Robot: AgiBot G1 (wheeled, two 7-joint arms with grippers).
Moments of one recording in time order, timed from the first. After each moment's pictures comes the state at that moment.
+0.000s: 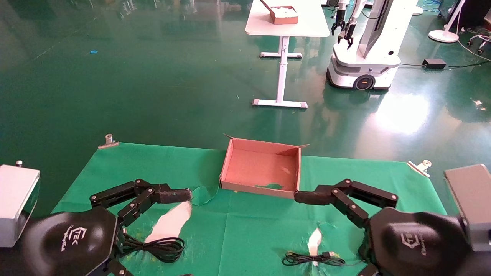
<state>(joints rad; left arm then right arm) -1.08 0.61 0.28 -1.28 0.73 1.49 -0.19 1.08 -0.61 -0.28 1.28 -0.73 -1.49 0.19</state>
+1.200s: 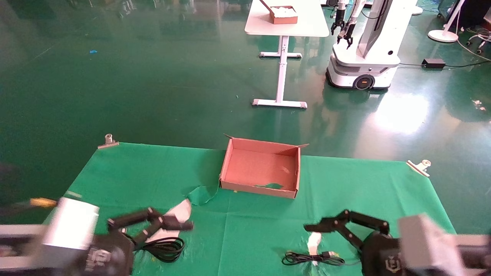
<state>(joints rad) -1.21 0.63 0.45 -1.31 1.19 1.47 -0.29 1.12 -0.59 -0.37 1.32 -1.05 -1.44 0.14</state>
